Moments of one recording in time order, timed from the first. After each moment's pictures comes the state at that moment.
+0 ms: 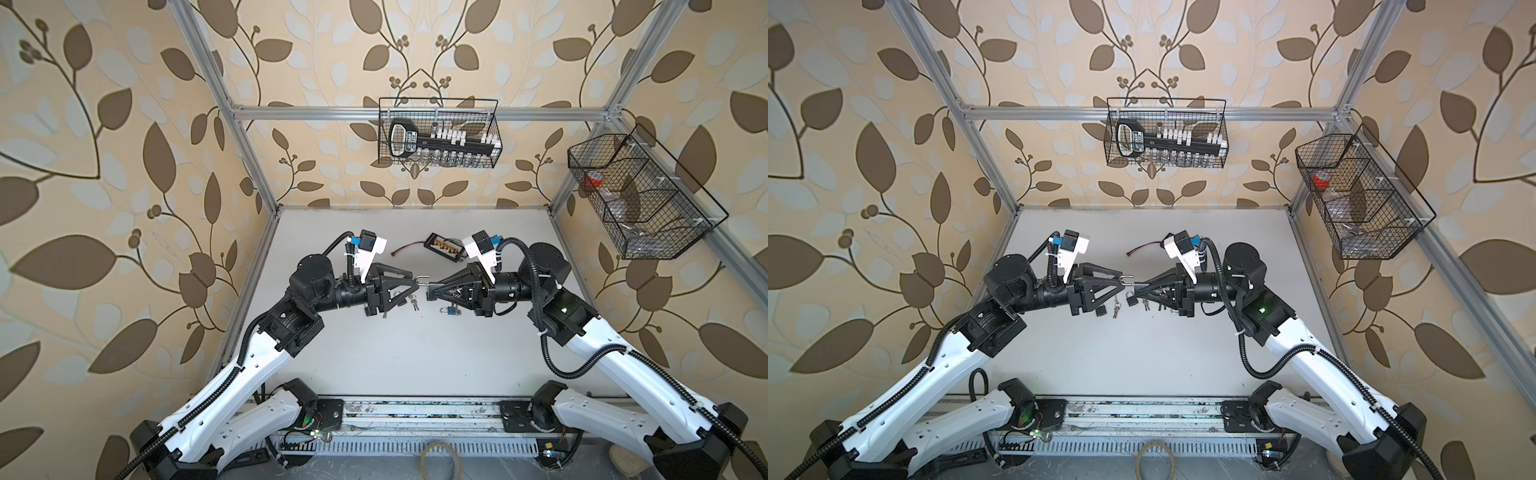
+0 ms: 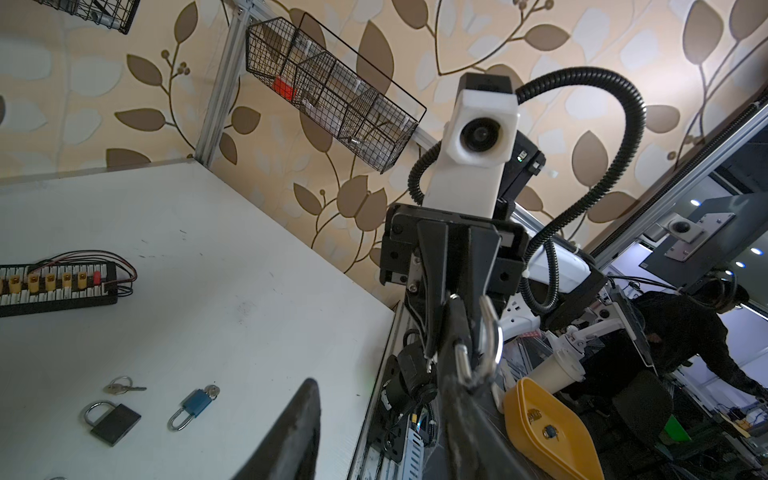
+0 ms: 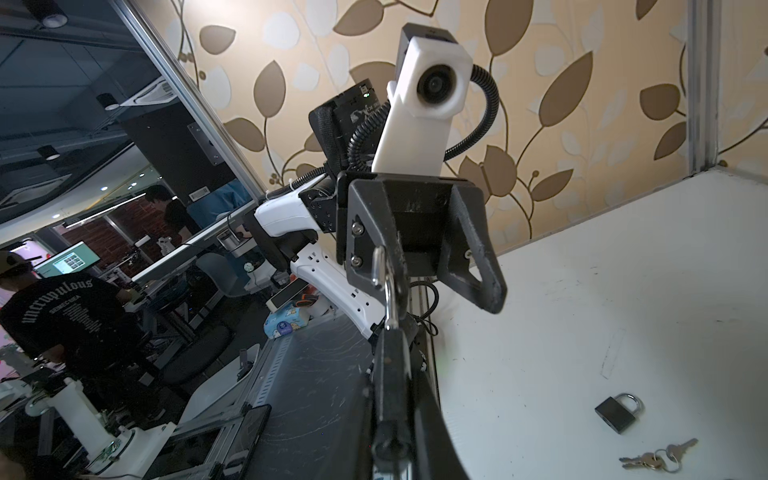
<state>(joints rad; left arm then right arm) -0.61 0.87 0.92 -0.06 0.72 -0.54 0.59 1.00 0.97 0.01 -0.91 0.42</state>
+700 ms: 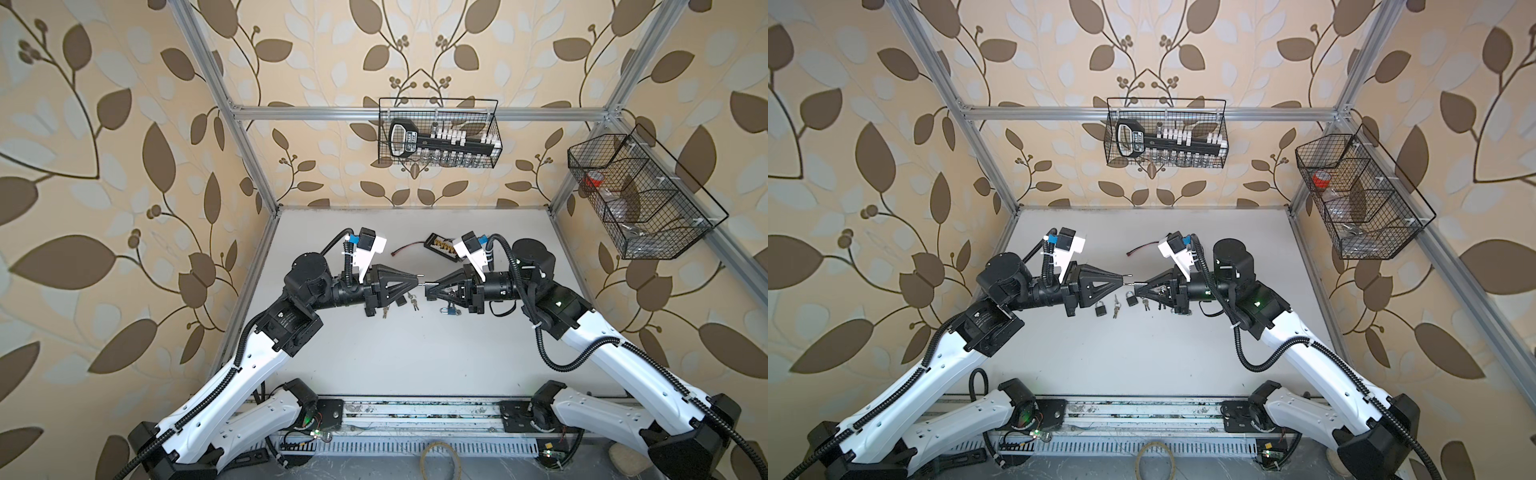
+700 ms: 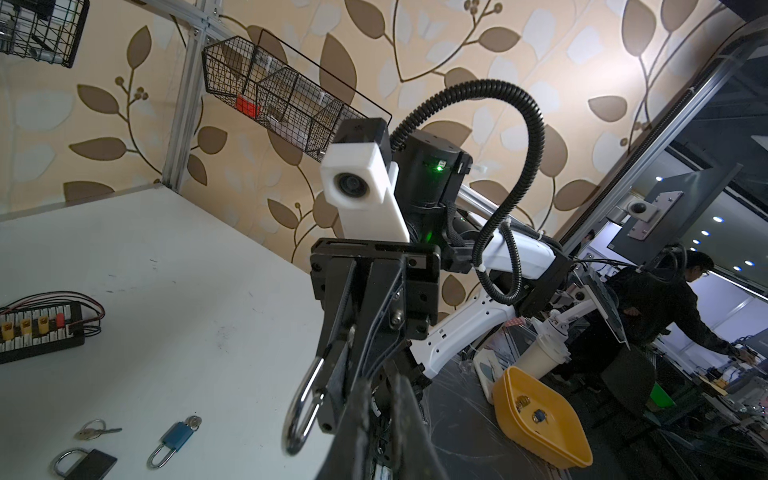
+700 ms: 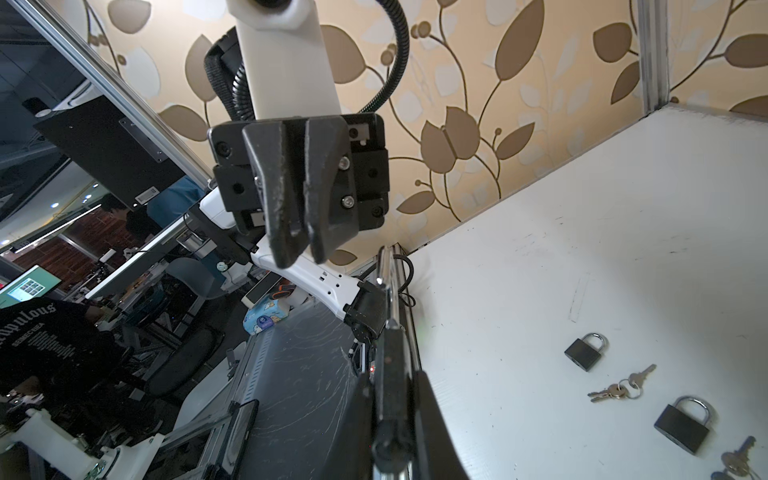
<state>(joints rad) -0.61 0.89 0.95 -0.01 0.79 -0.53 0.59 1.06 1.00 -0.14 -0.89 0.36</state>
